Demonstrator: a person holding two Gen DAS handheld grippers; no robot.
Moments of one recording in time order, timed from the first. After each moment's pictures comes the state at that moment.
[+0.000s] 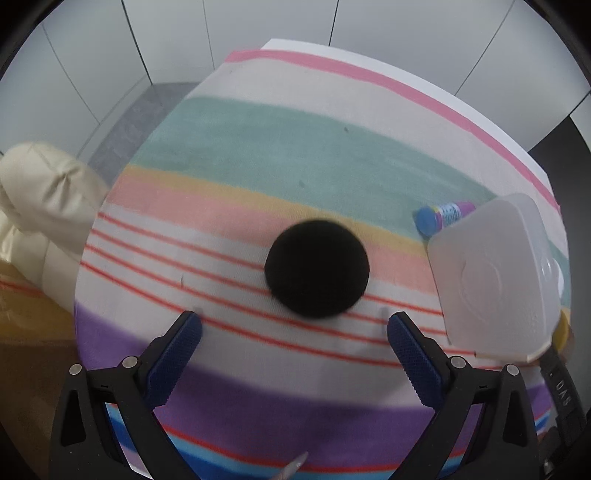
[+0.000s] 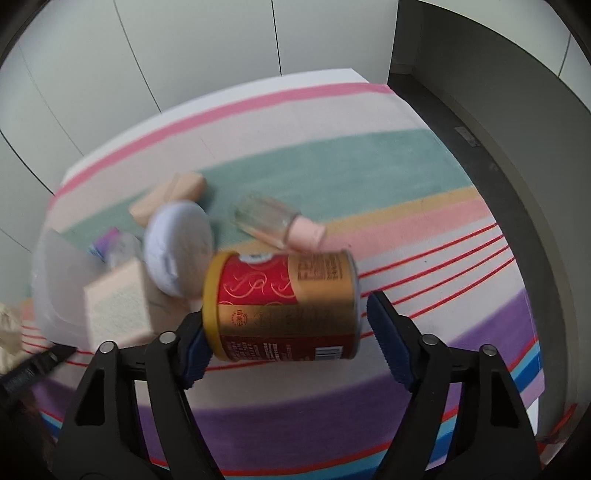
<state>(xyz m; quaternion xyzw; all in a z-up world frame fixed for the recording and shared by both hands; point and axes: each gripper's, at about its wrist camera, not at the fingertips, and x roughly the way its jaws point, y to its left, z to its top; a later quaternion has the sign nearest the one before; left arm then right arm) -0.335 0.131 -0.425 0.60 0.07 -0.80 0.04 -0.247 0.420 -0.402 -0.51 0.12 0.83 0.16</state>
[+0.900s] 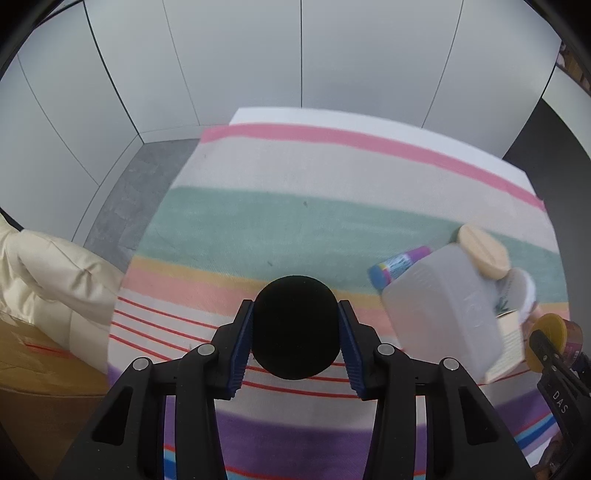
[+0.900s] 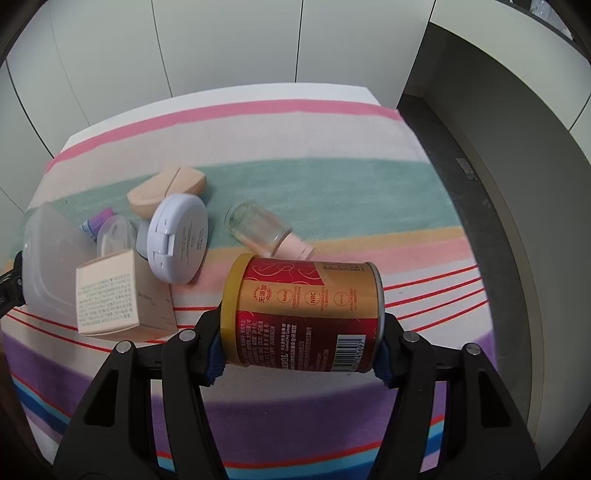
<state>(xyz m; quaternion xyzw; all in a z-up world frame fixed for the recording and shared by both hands) -0.340 0.157 -0.369 0.54 0.01 -0.84 0.02 -0.250 0.418 -0.378 -0.52 0.05 0.84 0.14</state>
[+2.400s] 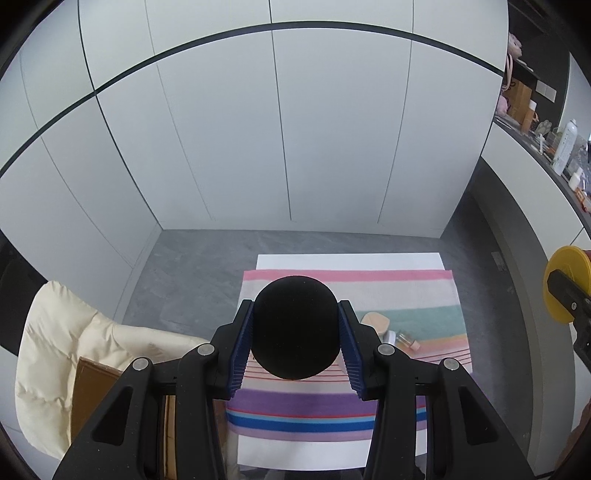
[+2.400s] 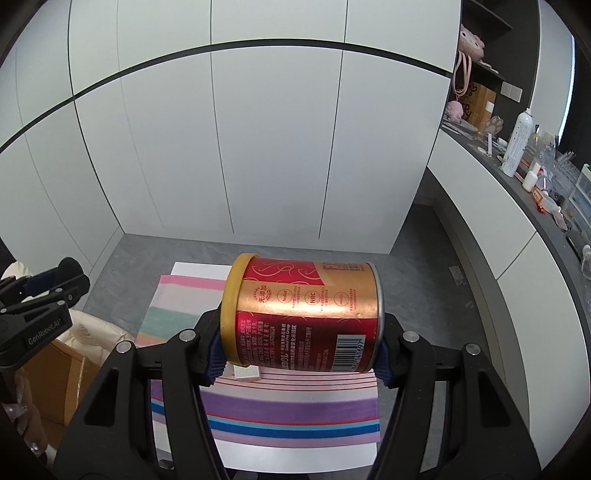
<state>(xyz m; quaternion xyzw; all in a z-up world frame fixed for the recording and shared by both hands) -0.275 0.167 -0.024 0.45 -0.03 -0.89 -0.01 -0.201 0.399 -0.001 -0.39 0.01 0.92 0.07</state>
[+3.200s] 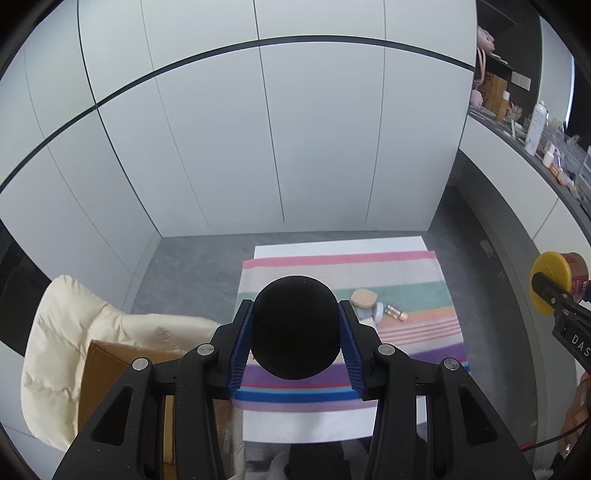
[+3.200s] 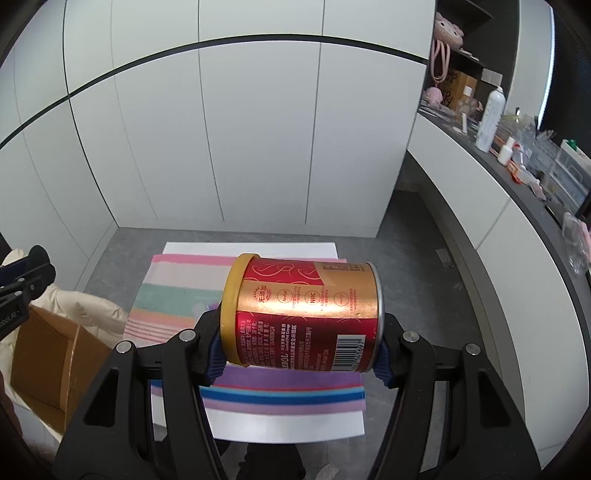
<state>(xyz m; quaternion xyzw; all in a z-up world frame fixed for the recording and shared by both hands) -0.173 0.170 -0.008 0.42 -0.06 -0.90 -0.03 -0.113 0.417 -0.011 -0.40 0.01 0.91 0.09</state>
